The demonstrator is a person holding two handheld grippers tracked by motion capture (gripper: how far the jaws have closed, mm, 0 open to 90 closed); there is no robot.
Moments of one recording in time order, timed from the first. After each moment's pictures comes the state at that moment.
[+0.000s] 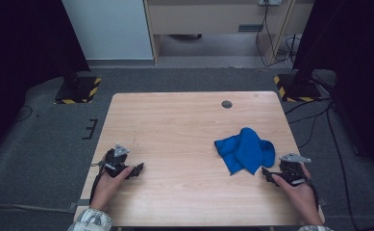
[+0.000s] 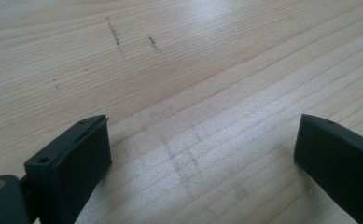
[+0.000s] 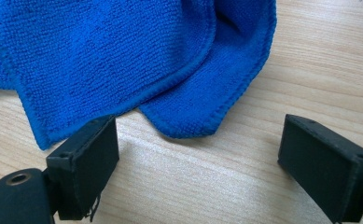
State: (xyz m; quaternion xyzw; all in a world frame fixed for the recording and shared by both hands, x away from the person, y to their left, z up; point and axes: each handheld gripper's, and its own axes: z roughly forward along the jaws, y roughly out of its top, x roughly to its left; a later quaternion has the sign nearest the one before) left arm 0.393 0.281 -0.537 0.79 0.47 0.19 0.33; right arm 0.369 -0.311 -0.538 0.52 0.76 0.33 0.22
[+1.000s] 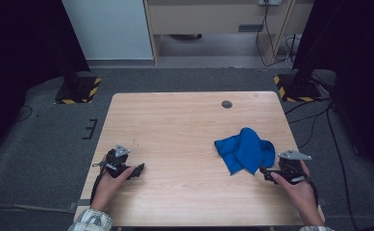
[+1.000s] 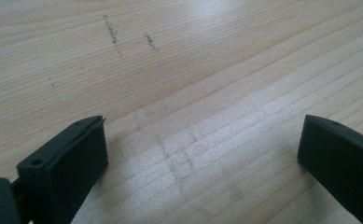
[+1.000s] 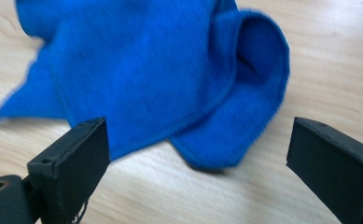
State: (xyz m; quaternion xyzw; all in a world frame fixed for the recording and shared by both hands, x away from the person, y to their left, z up) left arm 0.392 0.278 -0.537 0.79 0.48 0.19 0.32; right arm 0.370 -0.301 -0.516 0.50 0.76 0.36 0.22
